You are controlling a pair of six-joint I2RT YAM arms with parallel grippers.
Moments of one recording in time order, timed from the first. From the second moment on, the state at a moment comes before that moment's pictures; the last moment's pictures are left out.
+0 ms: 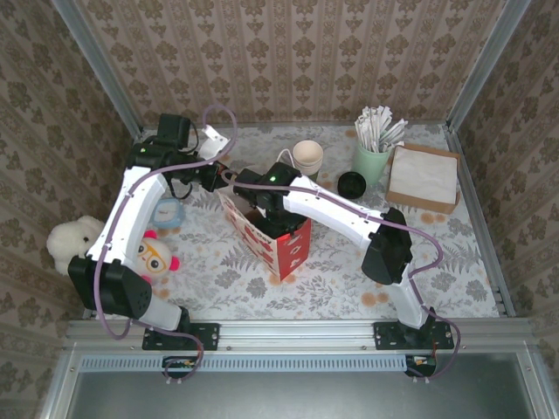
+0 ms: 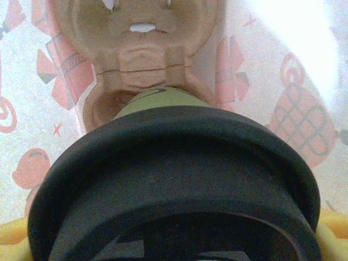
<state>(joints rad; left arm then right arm) -0.25 1.48 1.54 -1.06 0.56 0.33 0.93 2.10 2.08 -1.50 0.11 0.29</state>
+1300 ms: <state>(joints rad) -0.24 1.46 1.51 -1.01 0.57 0.31 0.93 2.10 2.02 -1.43 0.10 0.30</state>
